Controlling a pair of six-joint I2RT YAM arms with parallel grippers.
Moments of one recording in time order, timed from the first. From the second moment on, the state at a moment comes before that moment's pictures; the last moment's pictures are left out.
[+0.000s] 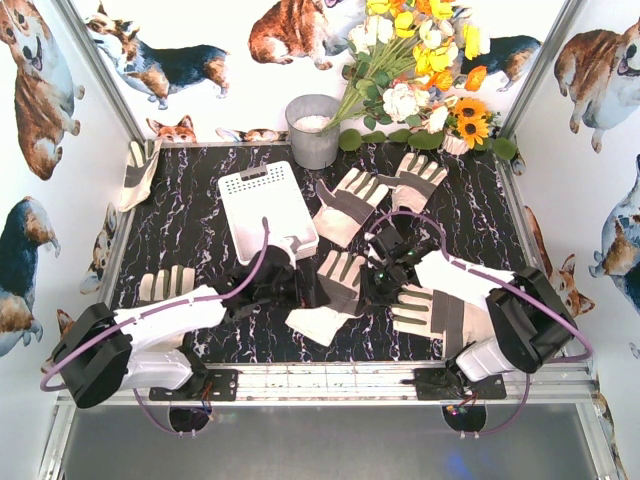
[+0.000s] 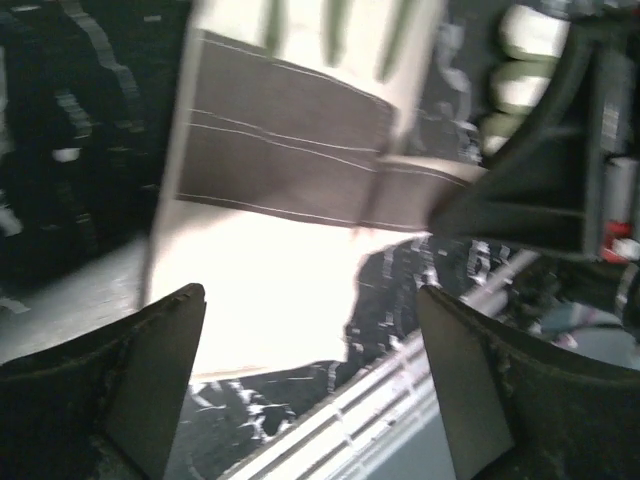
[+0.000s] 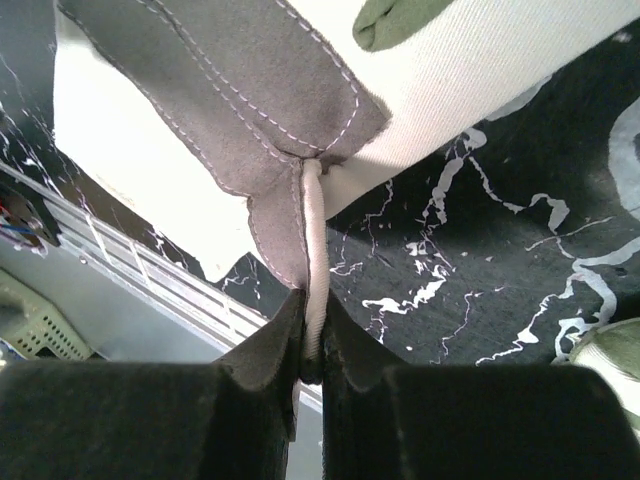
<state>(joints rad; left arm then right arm) -0.84 1.23 0.59 -0.07 0.14 -0.85 0.59 1.44 0.76 -0.52 -0.43 0.58</state>
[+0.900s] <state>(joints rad) -0.82 1.37 0.53 -0.11 0.12 -0.80 0.59 1.47 0.76 -0.53 -0.47 0.57</state>
